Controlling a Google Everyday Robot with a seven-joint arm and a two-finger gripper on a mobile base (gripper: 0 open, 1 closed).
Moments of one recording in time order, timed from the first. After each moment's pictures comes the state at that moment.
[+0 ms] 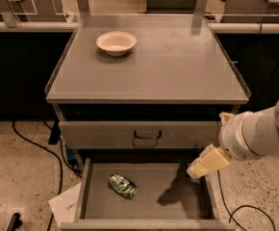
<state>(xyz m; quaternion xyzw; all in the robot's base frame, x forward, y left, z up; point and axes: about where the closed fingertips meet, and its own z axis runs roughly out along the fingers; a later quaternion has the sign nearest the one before) 0.449 -0.182 0.783 -0.45 0.84 0.05 0.29</state>
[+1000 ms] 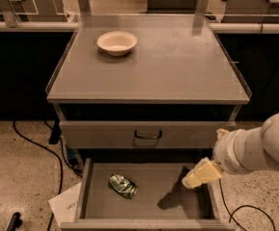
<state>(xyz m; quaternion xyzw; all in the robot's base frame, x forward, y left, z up) 0.443 -0.182 0.730 -0.41 0.86 0.06 0.28</state>
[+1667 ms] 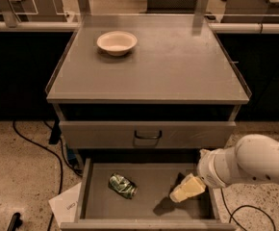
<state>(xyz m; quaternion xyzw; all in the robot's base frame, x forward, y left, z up) 0.440 -0.157 0.636 -0.41 0.87 0.13 0.25</state>
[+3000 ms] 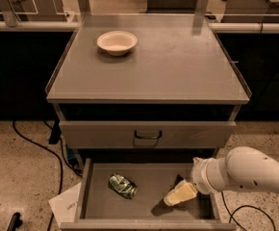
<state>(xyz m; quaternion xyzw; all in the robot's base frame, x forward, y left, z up) 0.447 -0.146 0.580 -0.40 0.87 0.16 0.26</state>
